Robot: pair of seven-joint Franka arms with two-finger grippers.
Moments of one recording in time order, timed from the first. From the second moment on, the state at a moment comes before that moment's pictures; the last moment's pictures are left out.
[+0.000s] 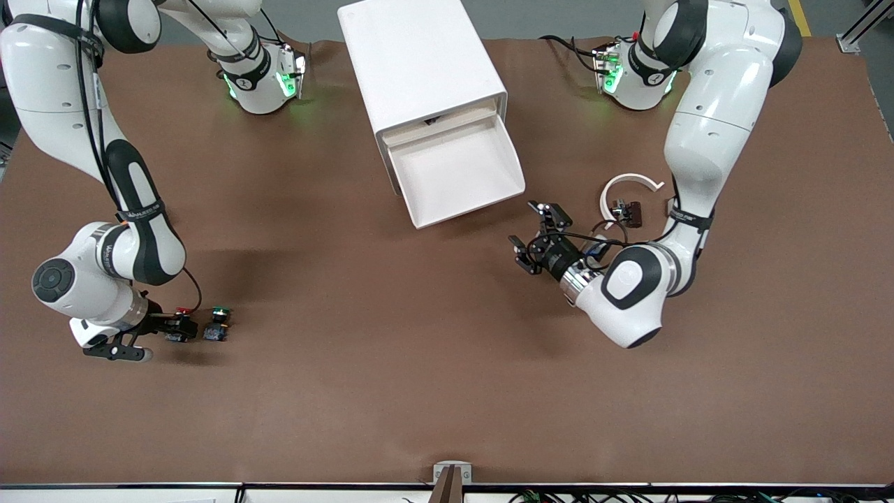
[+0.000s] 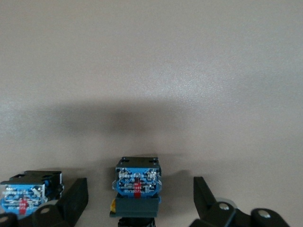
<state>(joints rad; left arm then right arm) -0.20 0.92 -0.12 -1.31 -0.78 1.35 -1.51 -0.12 0.71 -0.05 -1.72 0.04 2.51 -0.08</state>
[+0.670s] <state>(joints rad) -0.20 0.83 0.01 -1.29 -0.60 1.66 -0.85 -0.12 0.71 -0.05 -1.72 0.04 2.51 -0.07</state>
